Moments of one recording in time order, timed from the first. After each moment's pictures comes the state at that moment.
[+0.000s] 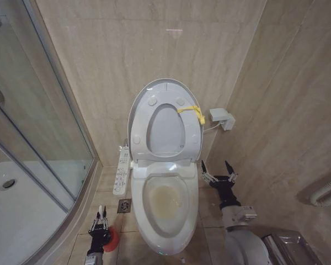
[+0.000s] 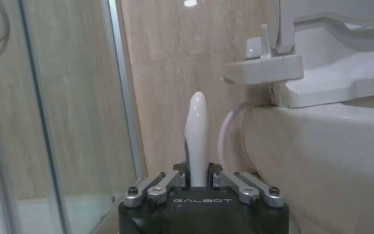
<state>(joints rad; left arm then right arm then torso) 1.19 -1.28 -0.24 -1.00 -0.10 -0.82 -0.36 -1.45 1.42 0.51 2.11 0.18 0.06 0.12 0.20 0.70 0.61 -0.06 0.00</state>
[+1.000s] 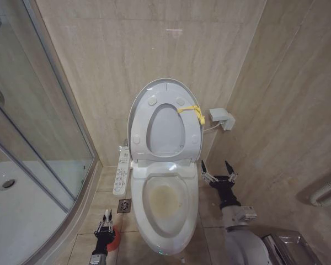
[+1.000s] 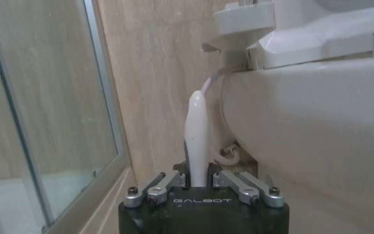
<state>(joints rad) 1.14 -1.29 -0.19 -0.89 -0.12 -0.82 -0.31 -1.45 1.42 0.51 2.11 0.18 0.06 0.12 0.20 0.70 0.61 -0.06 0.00</state>
